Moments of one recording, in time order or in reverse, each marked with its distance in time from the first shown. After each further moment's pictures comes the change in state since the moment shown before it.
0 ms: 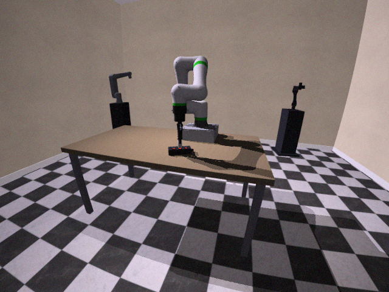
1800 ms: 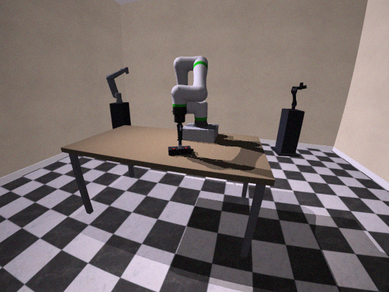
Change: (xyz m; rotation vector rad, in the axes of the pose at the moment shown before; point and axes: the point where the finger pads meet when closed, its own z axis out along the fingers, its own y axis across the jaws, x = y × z) arm 0.000 0.000 0.007 0.000 0.000 0.000
